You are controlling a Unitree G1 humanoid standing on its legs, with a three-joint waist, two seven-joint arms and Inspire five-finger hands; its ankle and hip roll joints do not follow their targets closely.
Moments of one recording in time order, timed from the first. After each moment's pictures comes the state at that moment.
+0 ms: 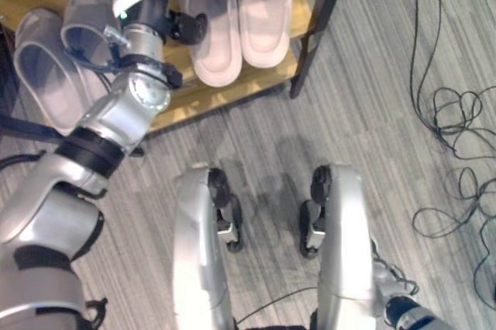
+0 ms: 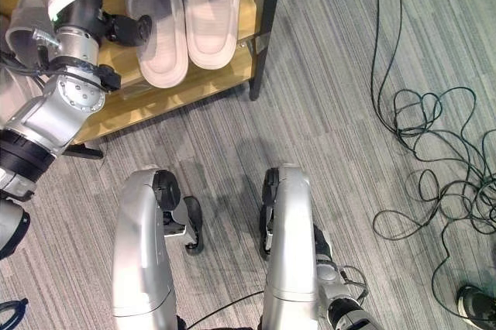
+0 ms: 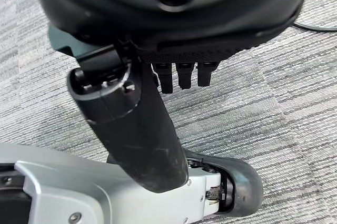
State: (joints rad) left arm -1.16 0.87 -0.68 0.49 -0.07 0.04 0.57; right arm -0.27 -0.32 0.42 1.03 0.51 -0.17 -0.23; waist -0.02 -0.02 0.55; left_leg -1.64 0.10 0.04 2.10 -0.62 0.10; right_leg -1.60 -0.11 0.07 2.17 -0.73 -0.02
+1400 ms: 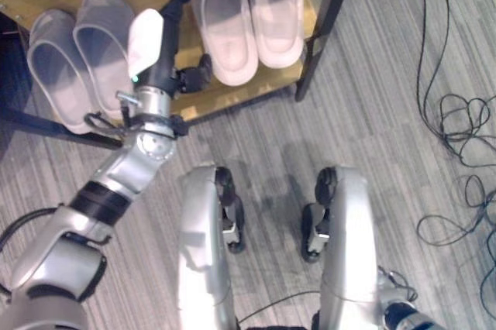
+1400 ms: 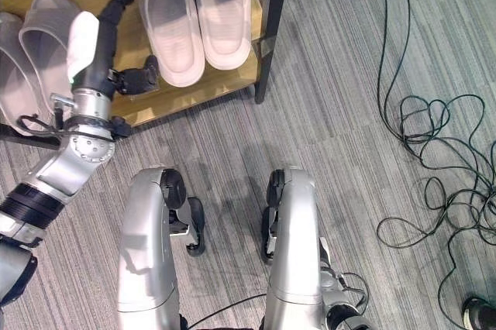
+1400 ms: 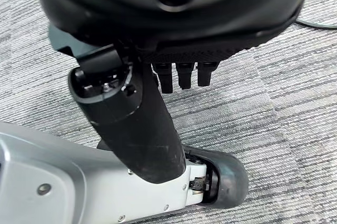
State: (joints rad) left arm -0.85 0.78 -0.55 0.31 0.01 0.00 0.55; right arm -0.24 -0.30 0.42 1.03 0.47 -0.17 -0.23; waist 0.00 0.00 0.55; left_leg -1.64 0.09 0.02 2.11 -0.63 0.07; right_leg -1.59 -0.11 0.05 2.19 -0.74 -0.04
